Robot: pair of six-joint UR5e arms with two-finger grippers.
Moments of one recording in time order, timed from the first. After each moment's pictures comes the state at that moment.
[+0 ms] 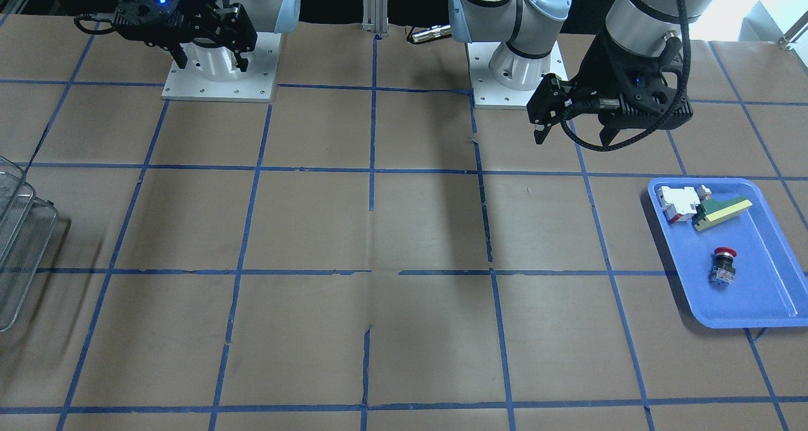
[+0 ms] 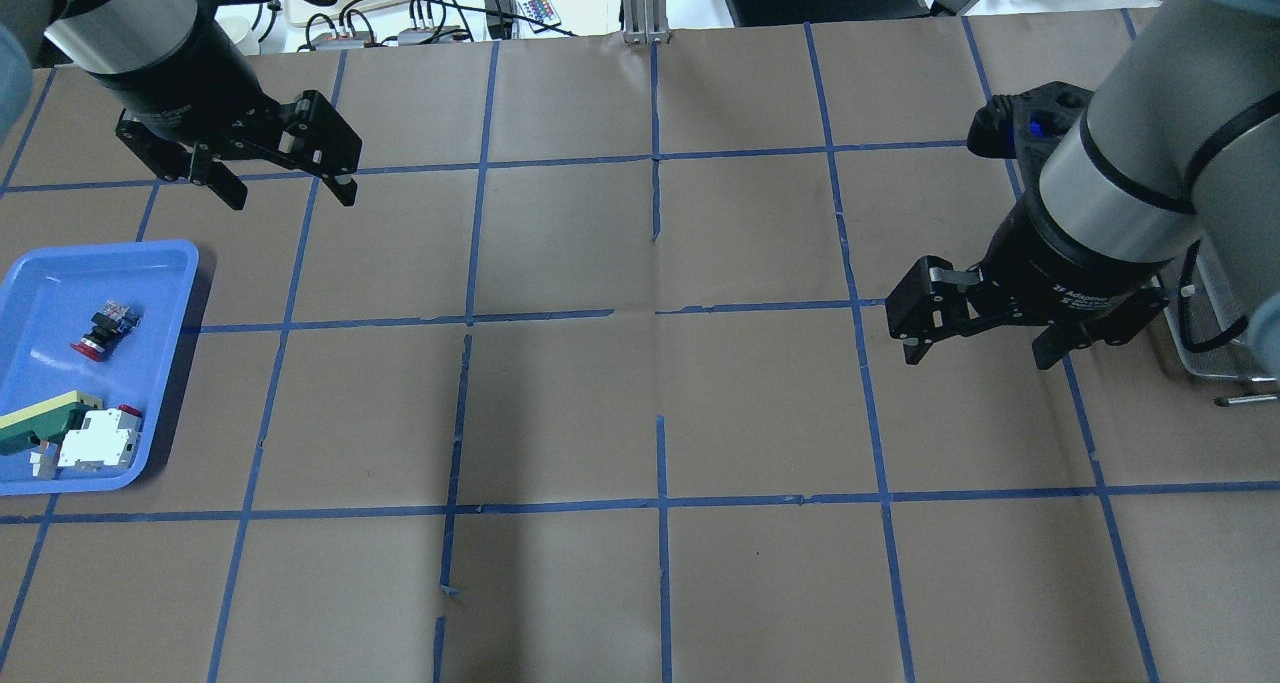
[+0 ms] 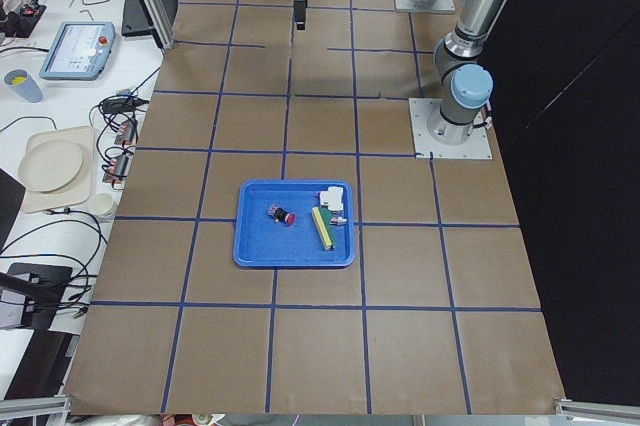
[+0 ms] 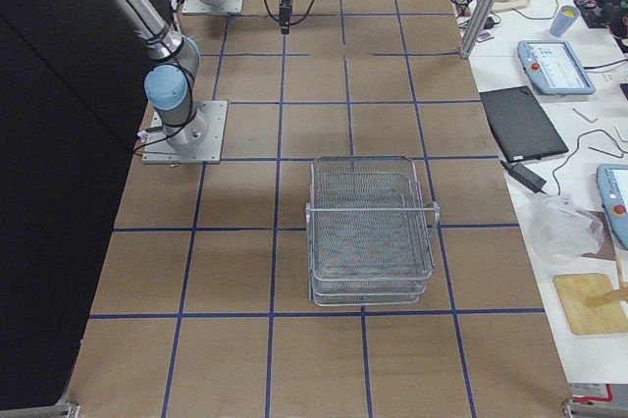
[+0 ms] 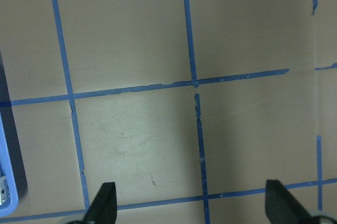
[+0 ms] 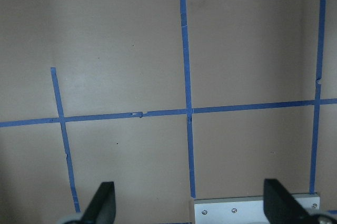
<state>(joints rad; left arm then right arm) -1.50 -1.58 -1.52 -1.63 1.55 0.05 1.56 -1.87 1.82 -1.47 -1.54 0.06</state>
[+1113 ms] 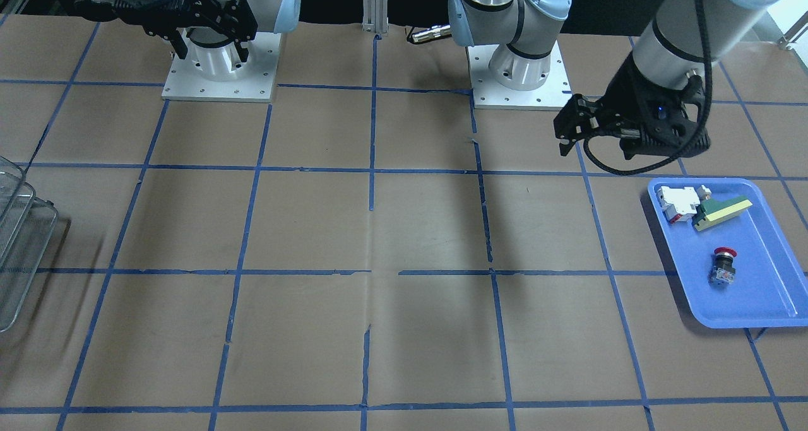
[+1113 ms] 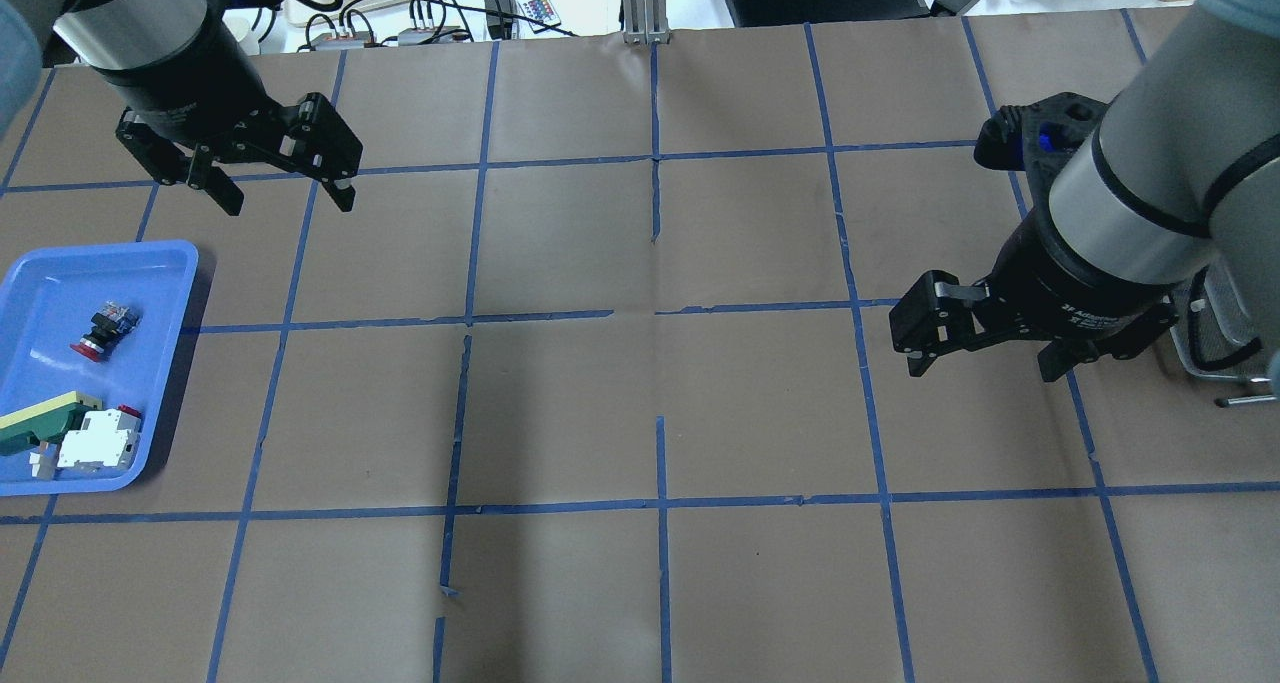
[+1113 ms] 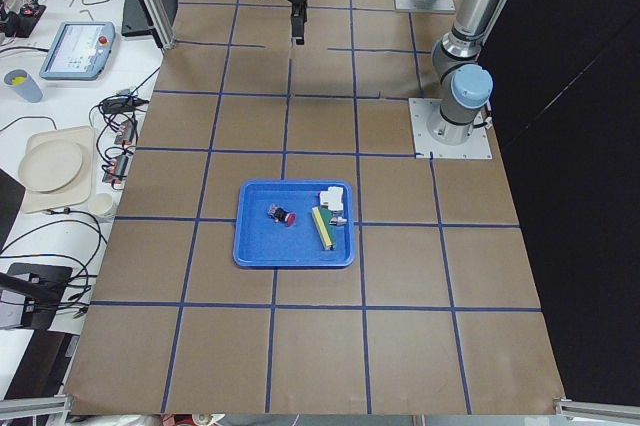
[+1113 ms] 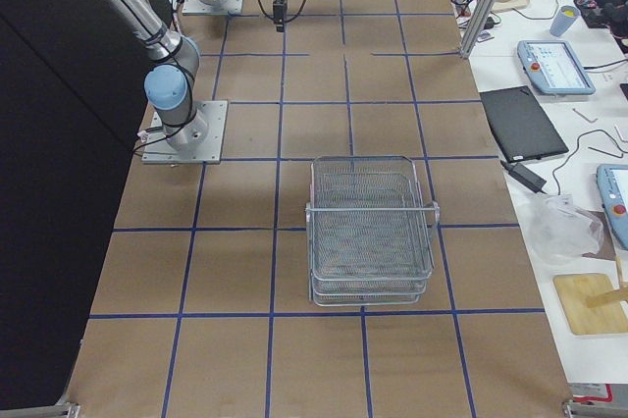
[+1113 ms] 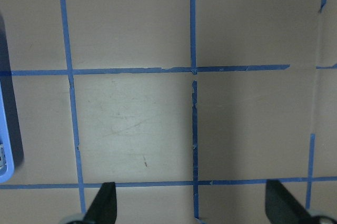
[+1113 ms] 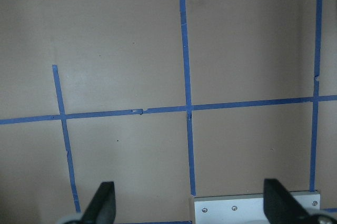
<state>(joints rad) -1.38 -1.61 -1.57 -1.62 1.58 0.23 1.56 -1.92 1.85 -1.47 -1.54 0.06</state>
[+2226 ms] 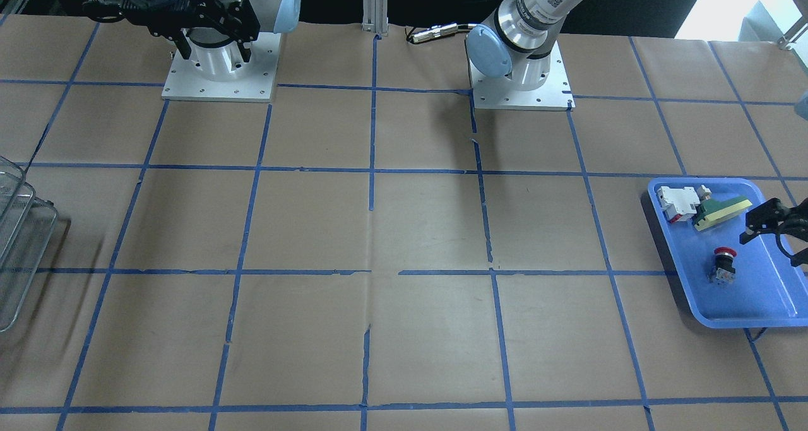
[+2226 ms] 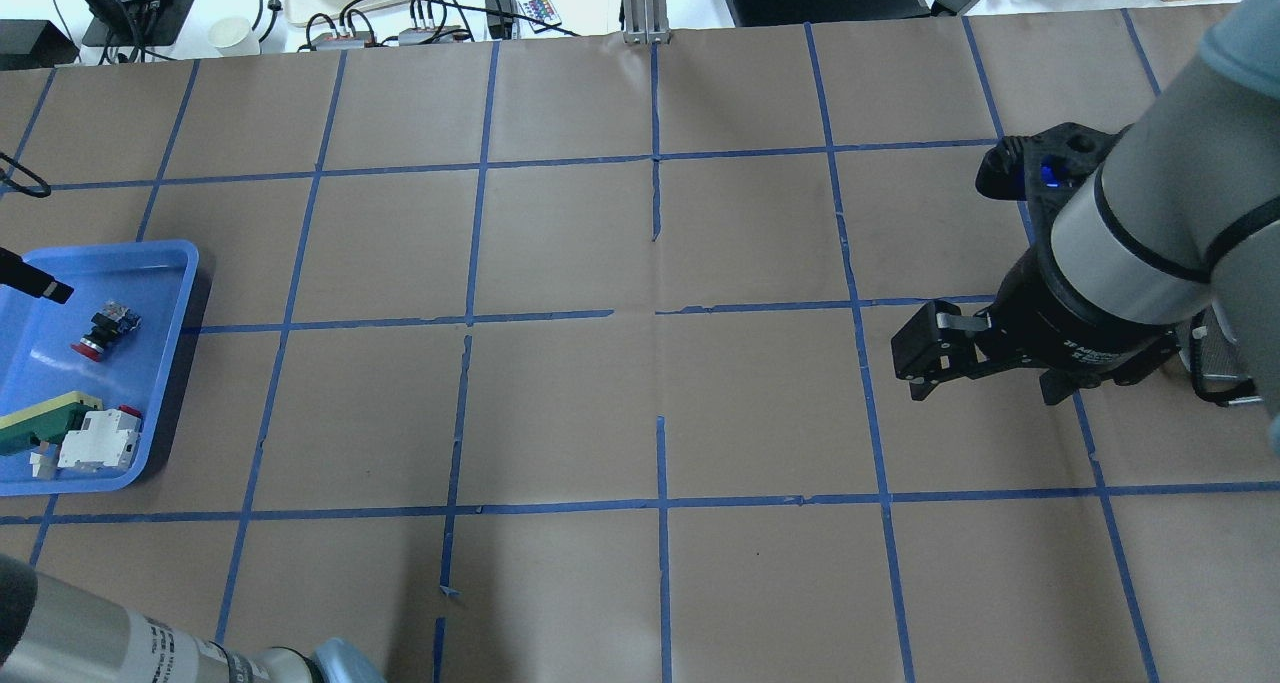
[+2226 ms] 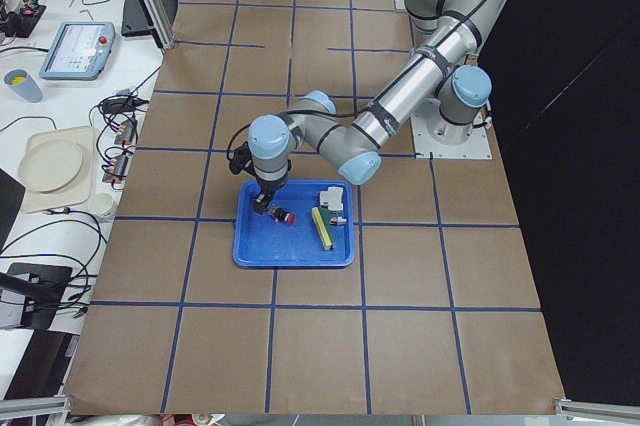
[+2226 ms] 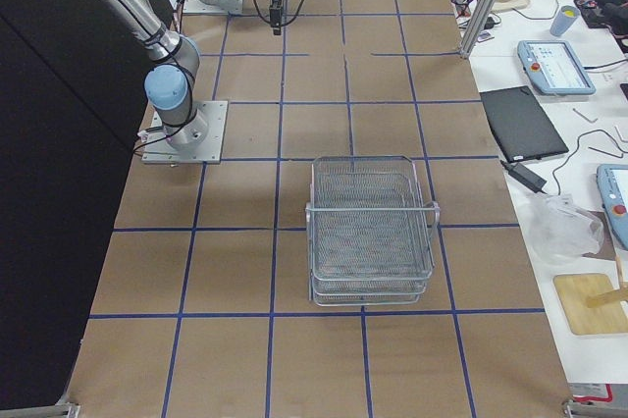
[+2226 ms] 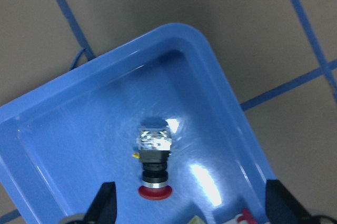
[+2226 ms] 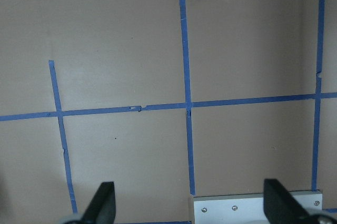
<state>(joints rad) -0.77 -2.02 -1.58 -1.12 1.45 1.29 1.57 -1.94 1.89 -1.49 -1.54 0.06</state>
